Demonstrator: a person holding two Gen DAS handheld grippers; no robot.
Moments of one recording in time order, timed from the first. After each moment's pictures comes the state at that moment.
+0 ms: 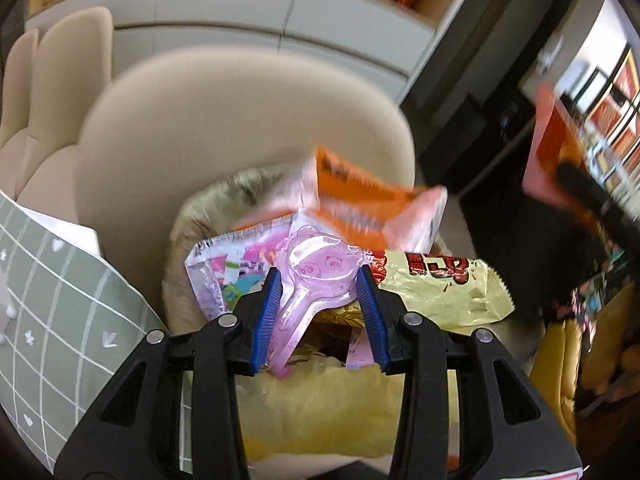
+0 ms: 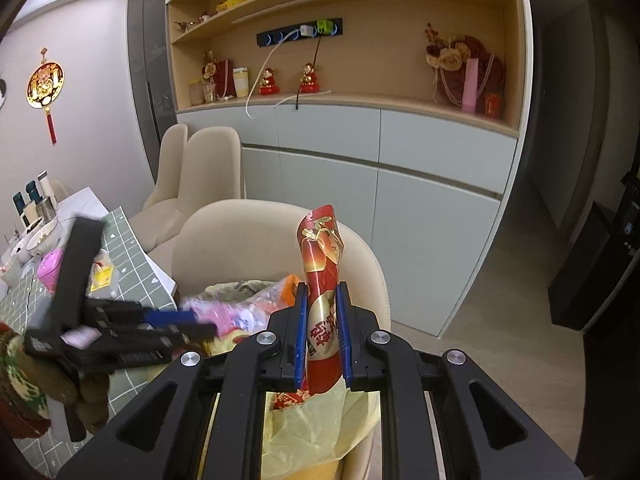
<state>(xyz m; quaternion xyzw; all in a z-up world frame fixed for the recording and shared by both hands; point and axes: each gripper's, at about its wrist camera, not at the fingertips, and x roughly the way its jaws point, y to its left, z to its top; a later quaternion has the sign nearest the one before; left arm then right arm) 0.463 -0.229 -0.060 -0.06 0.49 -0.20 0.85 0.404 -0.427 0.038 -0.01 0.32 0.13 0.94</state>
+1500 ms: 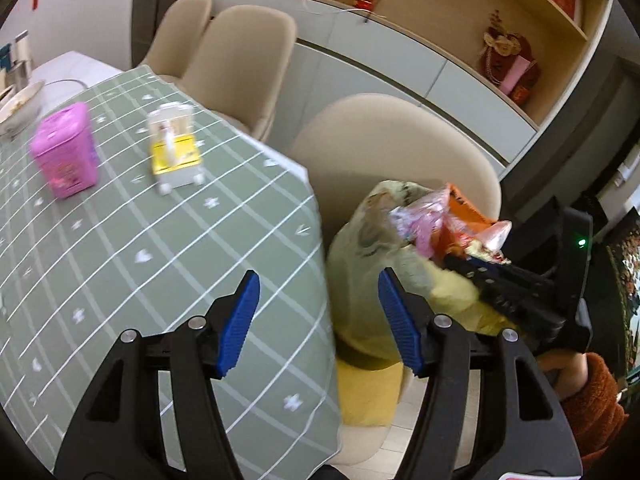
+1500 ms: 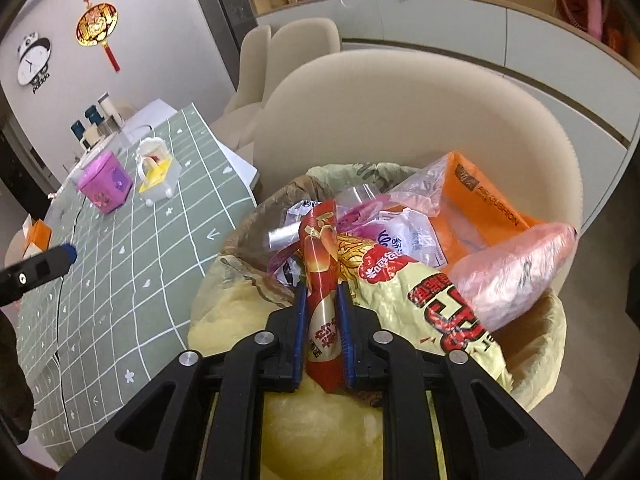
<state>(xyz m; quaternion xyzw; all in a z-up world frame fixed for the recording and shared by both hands) 0.308 -0.101 -0.019 -0.17 0.42 0.03 0.89 0.425 -0.324 -0.066 -0.02 0.45 0.29 0.84</state>
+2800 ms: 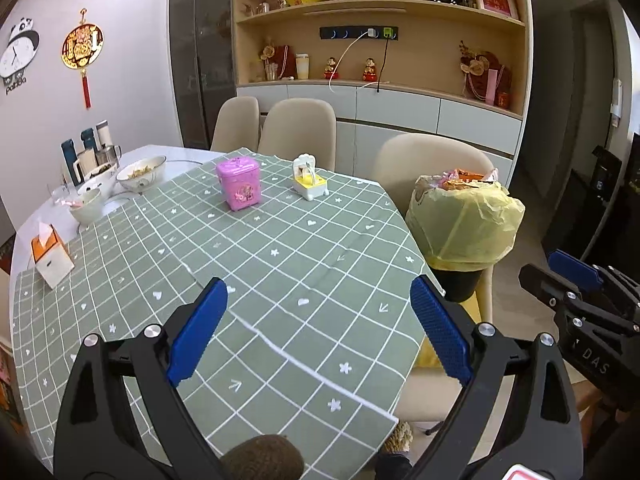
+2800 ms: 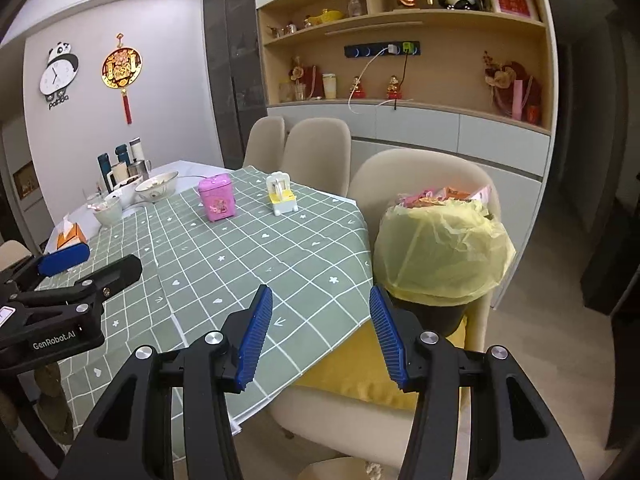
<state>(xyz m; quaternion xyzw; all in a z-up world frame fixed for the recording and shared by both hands) 0.012 -0.058 0.027 -0.02 0.29 0.09 0.95 0.052 -0.263 0.028 0.00 0.29 0.21 0.94</state>
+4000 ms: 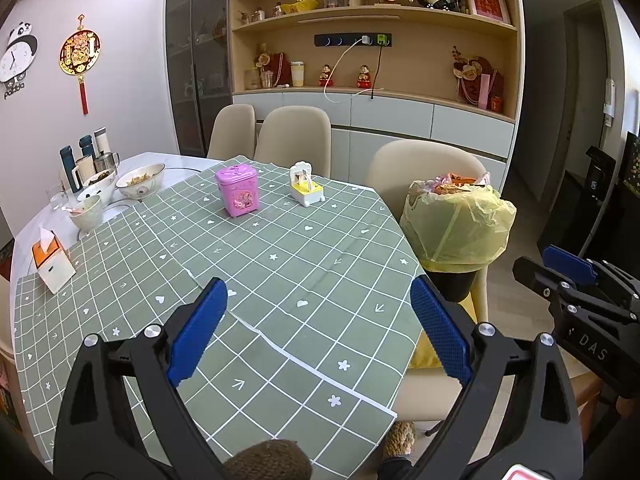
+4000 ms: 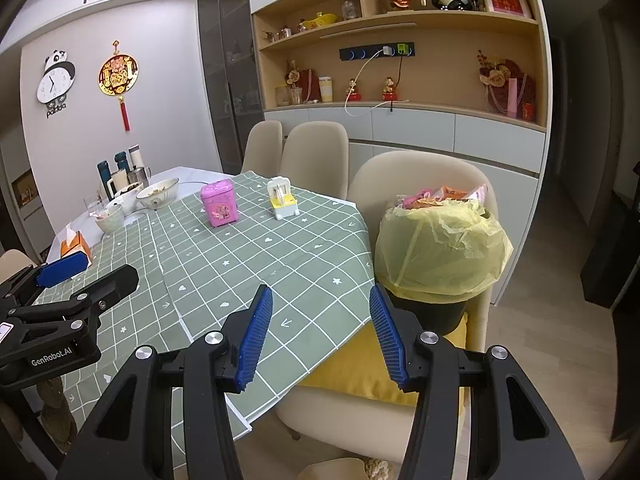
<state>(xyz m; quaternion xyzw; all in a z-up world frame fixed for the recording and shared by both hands) -0.002 -0.063 0.033 -0.01 0.28 0.08 0.96 0.045 -0.266 0.037 0.01 0.29 0.20 0.94</state>
